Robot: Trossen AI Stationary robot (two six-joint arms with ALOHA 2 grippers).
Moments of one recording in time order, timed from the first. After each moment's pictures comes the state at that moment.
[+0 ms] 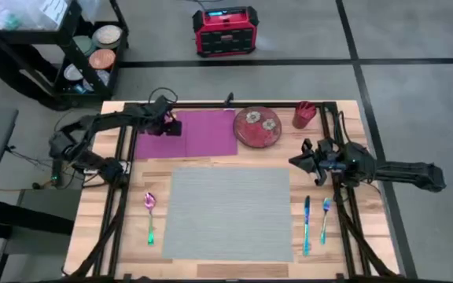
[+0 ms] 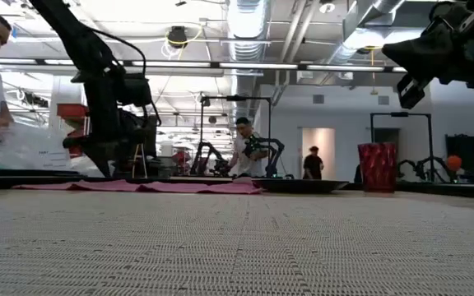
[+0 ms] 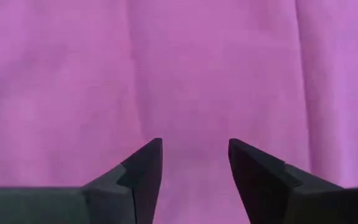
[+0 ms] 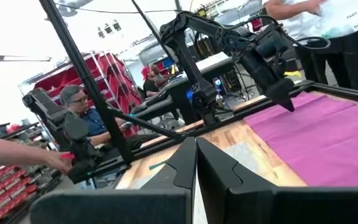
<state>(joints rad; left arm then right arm) 0.86 1.44 0.75 -0.56 -0.12 -0.61 -0.20 0.25 0.01 0.40 -0.22 0.45</state>
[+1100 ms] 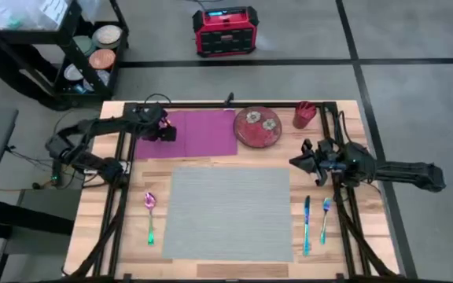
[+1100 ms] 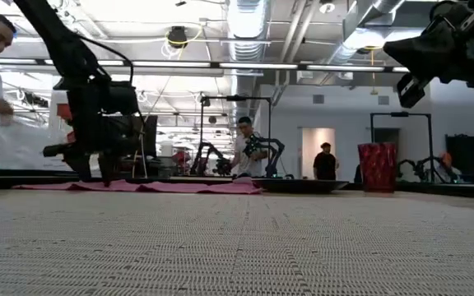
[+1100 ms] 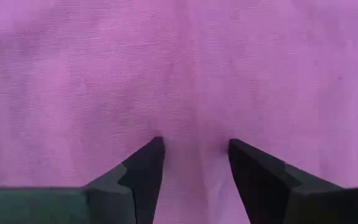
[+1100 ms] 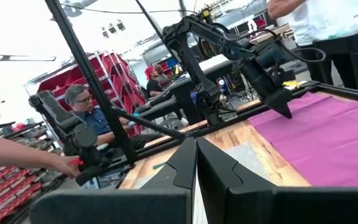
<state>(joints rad) 0.87 1.40 0.60 -0.49 -0.12 -0.62 -0.20 0.25 0.01 0.41 -0.24 0.45</state>
